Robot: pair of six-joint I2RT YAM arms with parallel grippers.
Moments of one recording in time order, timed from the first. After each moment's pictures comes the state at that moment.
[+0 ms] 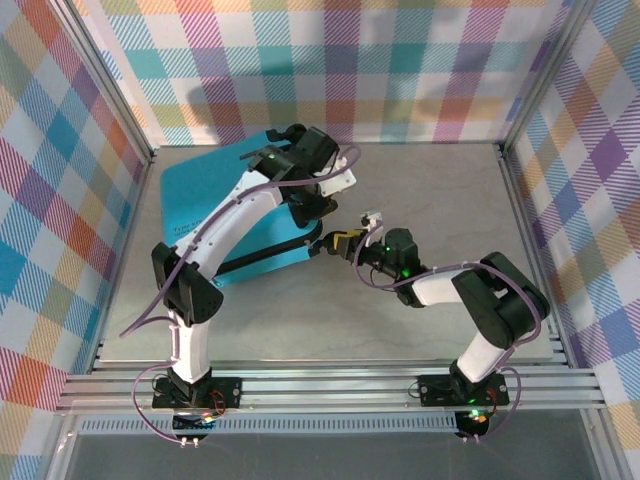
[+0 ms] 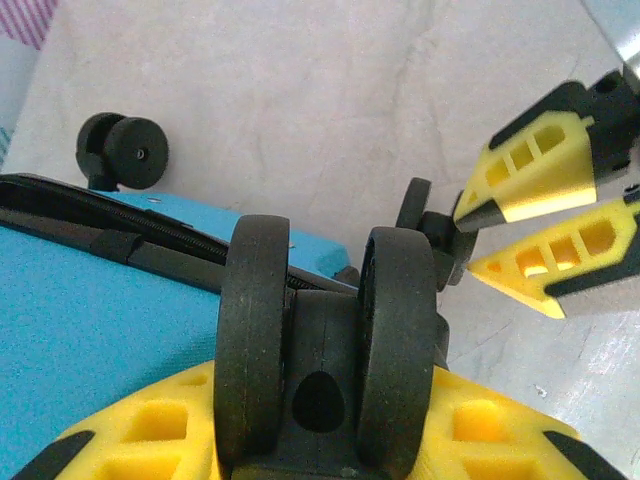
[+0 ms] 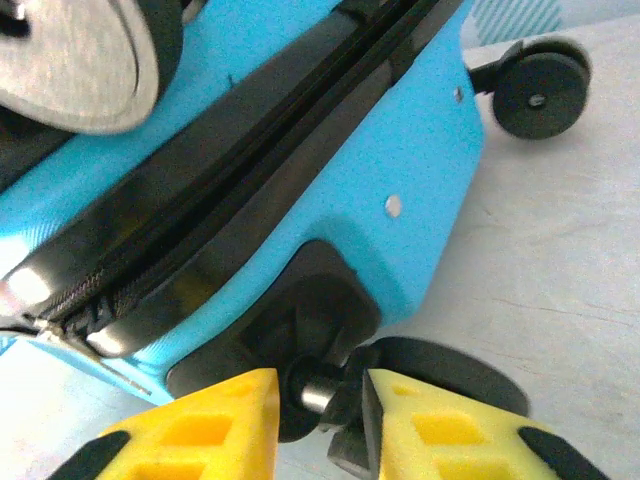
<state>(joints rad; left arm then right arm) -0.68 1.93 2.12 -1.23 -0.09 0.47 0.58 1.66 0.56 0.91 -0.30 0.43</state>
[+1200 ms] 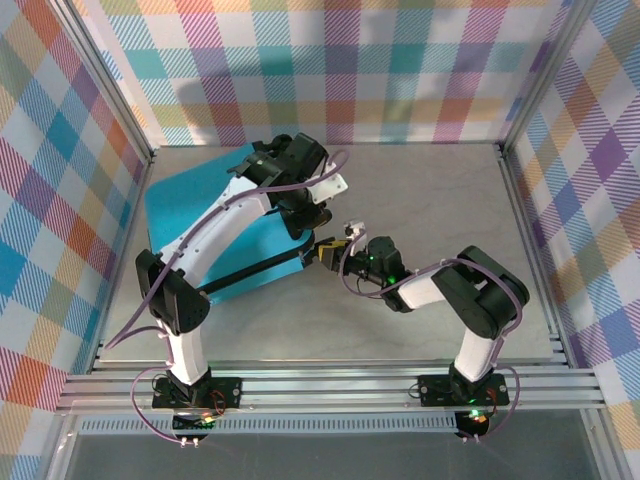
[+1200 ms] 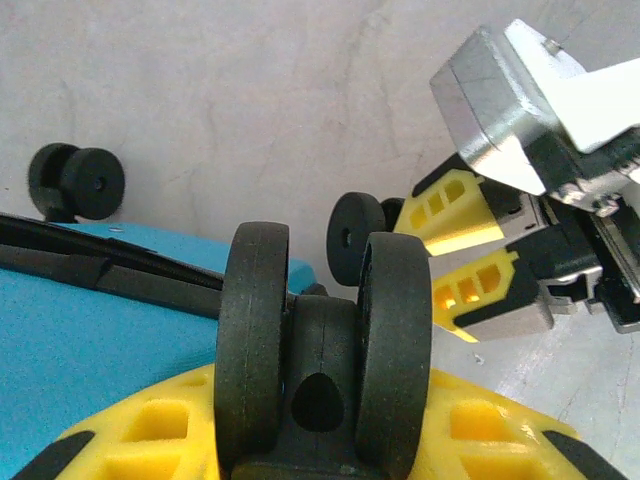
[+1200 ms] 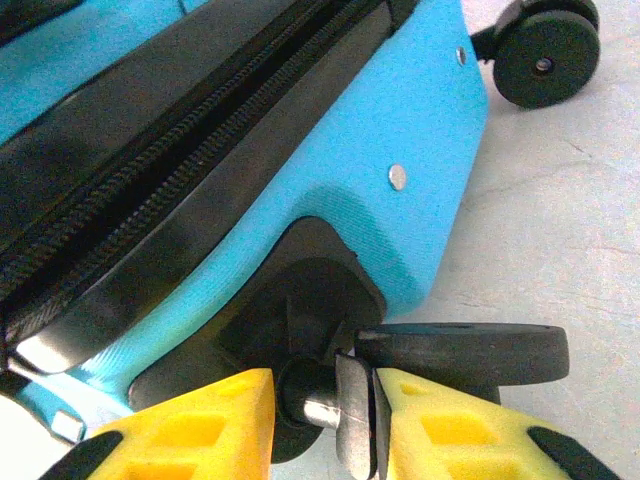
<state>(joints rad) -0.67 1.85 1.99 -1.23 0.00 0.42 0.69 1.77 0.59 0.96 -0.25 0.49</state>
